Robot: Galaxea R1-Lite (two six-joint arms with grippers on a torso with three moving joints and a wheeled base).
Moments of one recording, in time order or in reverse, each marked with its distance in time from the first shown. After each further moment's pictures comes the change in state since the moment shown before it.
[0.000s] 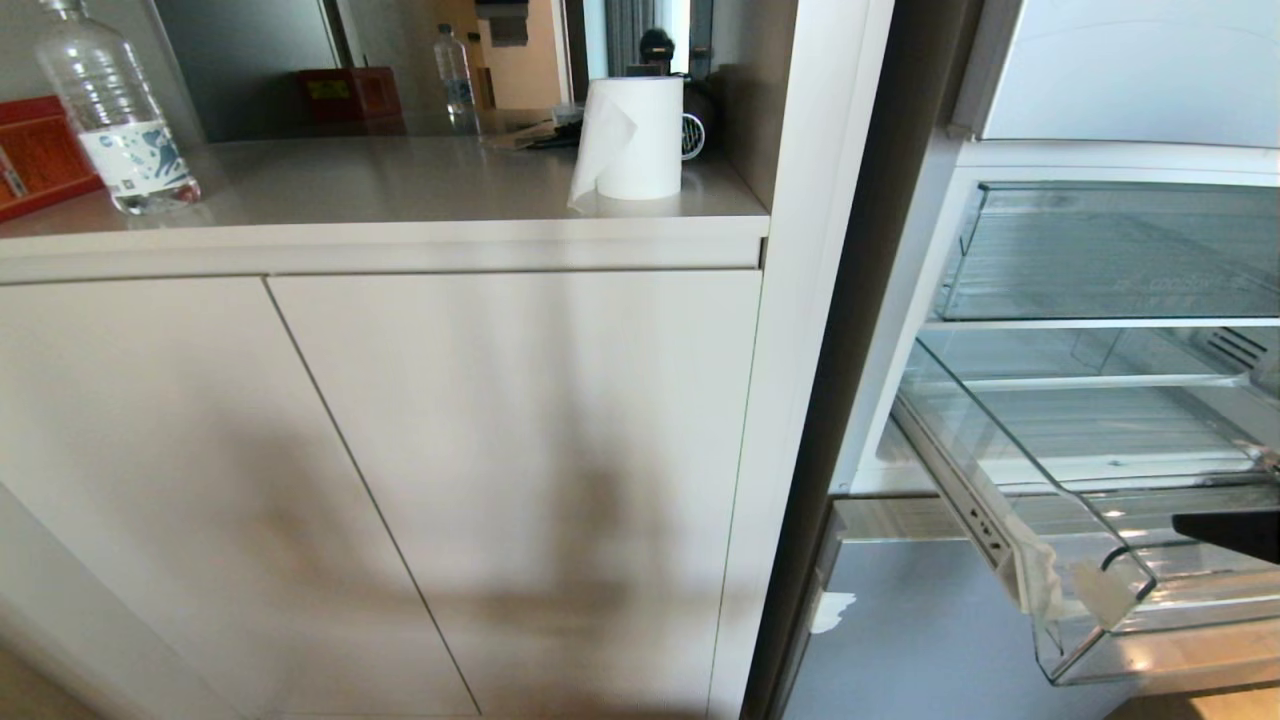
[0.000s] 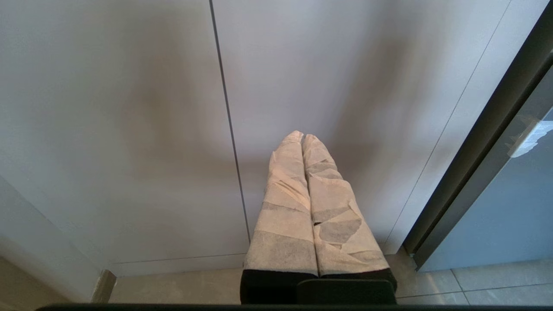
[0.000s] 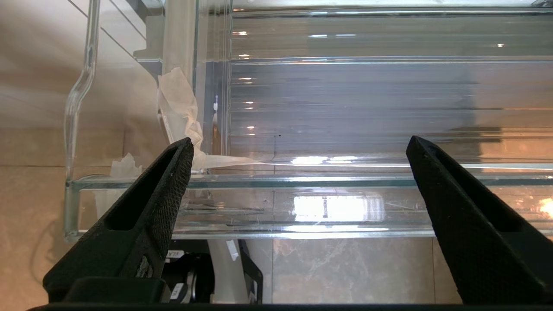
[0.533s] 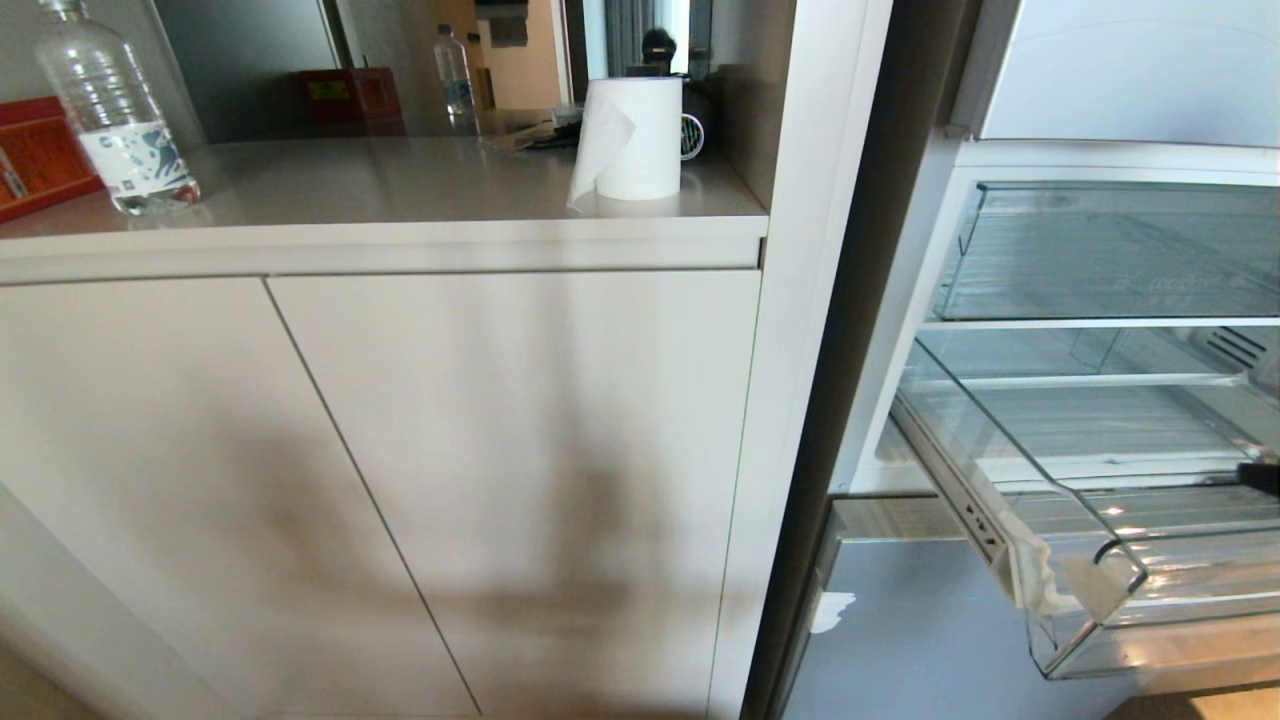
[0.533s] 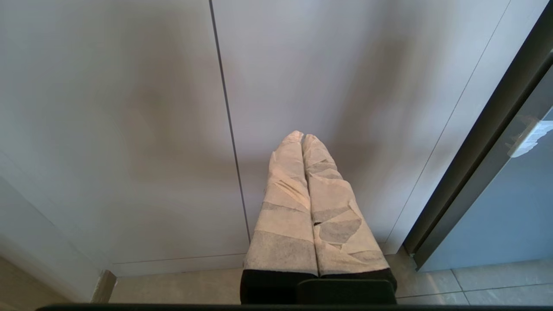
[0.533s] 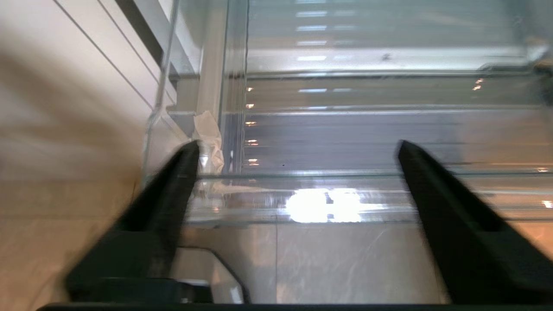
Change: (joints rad) left arm 0.000 0.000 0.000 0.000 0.000 0.000; right arm 0.000 -0.142 -0.053 -0.019 0.026 0.041
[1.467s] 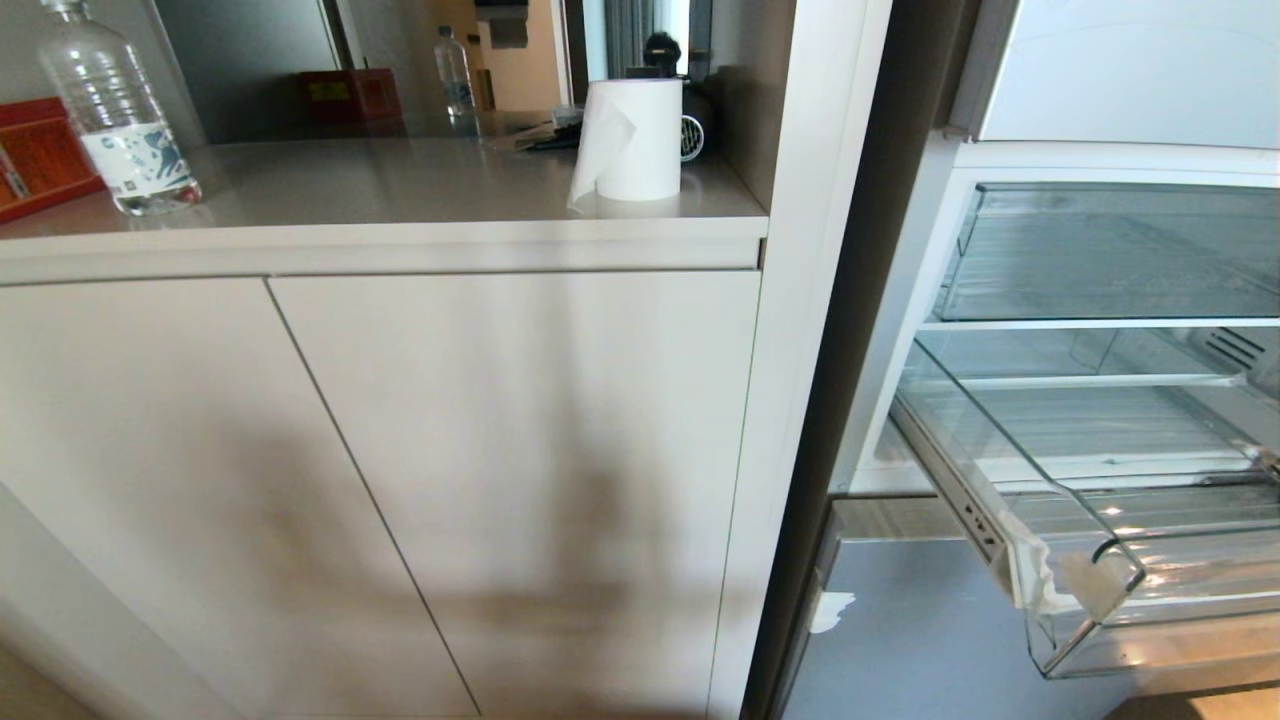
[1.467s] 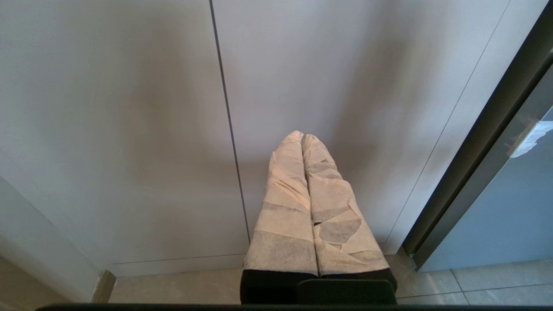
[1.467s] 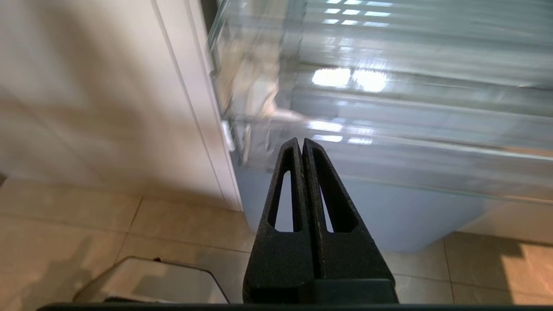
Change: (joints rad) left arm 0.000 0.000 0.000 0.000 0.000 0.000; right arm 0.067 -0.471 0.581 -0.324 0.064 -0.009
